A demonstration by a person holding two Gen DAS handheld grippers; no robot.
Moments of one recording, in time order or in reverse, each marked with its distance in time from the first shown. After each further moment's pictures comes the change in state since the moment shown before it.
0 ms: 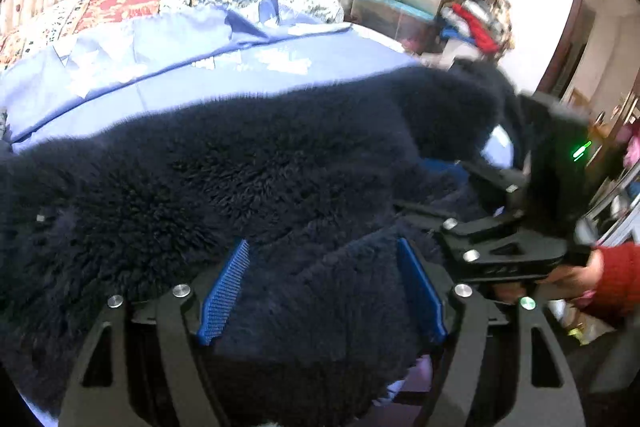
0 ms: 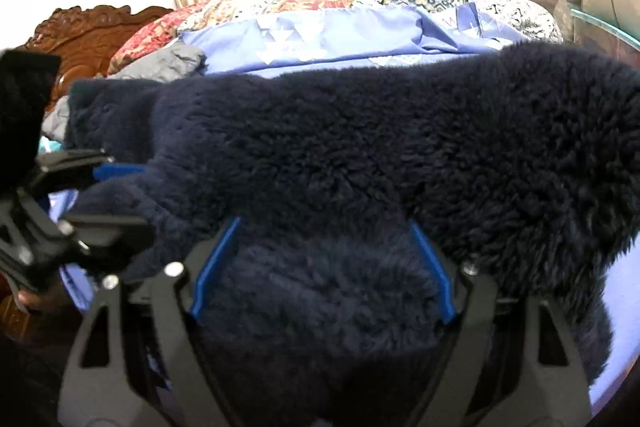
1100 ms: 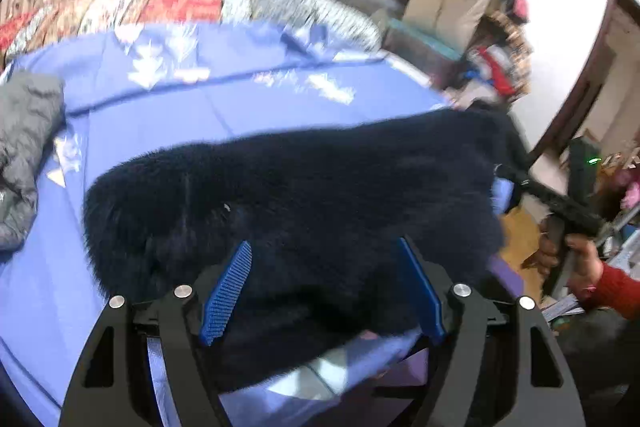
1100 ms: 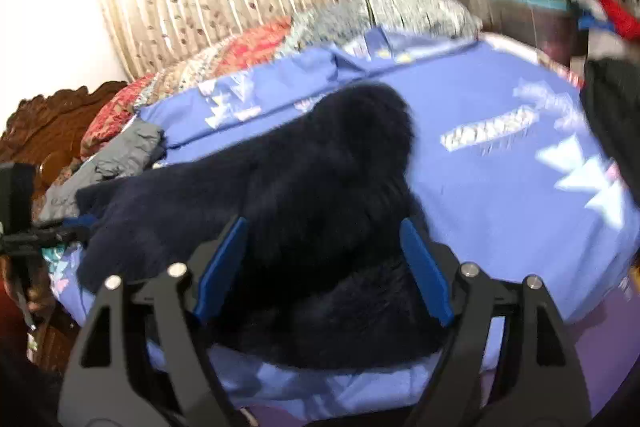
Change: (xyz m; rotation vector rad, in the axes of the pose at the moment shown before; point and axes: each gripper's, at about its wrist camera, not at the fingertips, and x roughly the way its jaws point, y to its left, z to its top) left arm -0.104 0.052 -0.003 -0.112 -0.060 0.032; right arm -0.114 -0.060 0.013 0.202 -0.151 -0.137
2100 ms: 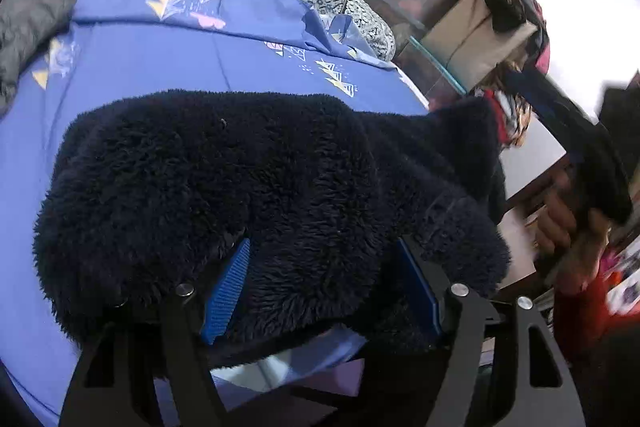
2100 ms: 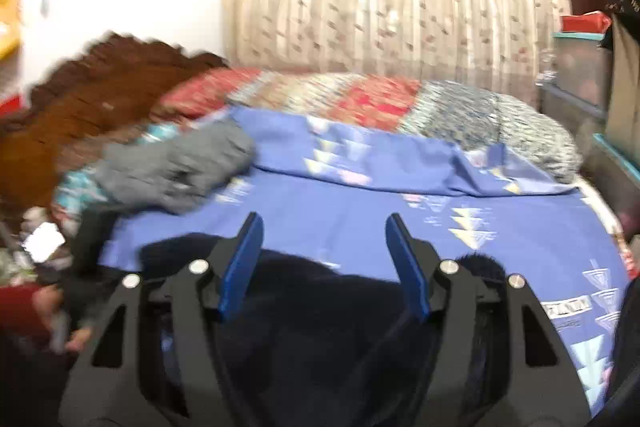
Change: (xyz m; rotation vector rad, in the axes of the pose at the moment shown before) left arm 0.030 0.017 -0.021 -0.277 0.049 -0.098; right arm 0.036 0.137 0.097 -0.391 -0.026 0.150
